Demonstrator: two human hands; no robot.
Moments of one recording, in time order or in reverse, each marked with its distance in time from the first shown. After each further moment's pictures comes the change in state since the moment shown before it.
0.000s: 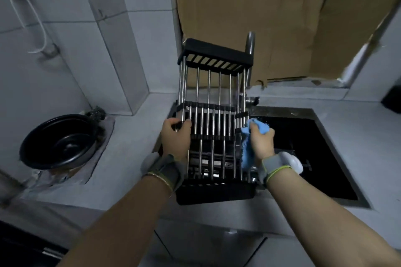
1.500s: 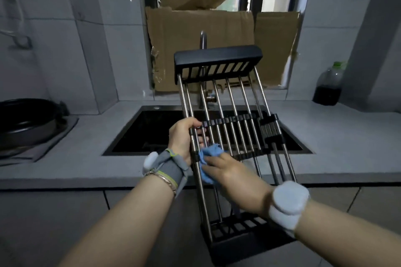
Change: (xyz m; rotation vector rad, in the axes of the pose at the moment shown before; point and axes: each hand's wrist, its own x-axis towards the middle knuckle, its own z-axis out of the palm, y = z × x) left_hand -0.159 -0.097 0.013 -0.519 -0.597 -0.127; right_hand -0.185 0.114 -0.129 -1.262 -0.492 -1.350
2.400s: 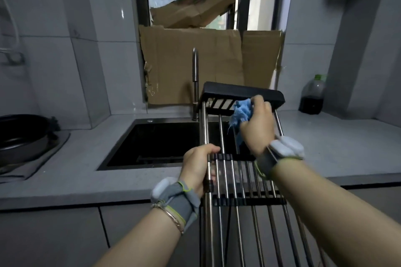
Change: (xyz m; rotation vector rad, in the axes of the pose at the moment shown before) left_hand -0.037 -0.021 0.009 0.188 -0.093 -0.095; right_hand 0.037 0.055 -0.059 0.212 0.694 0.894
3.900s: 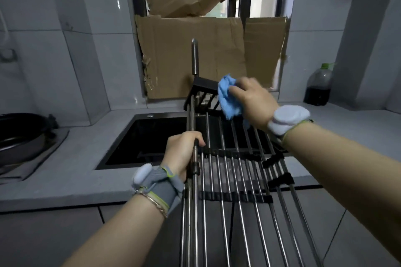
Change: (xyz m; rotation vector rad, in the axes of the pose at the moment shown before) left_hand 0.011 0.033 -0.015 0.137 0.194 0.068; right_hand 0.056 0.011 0.004 -0.250 -0.215 -0.634
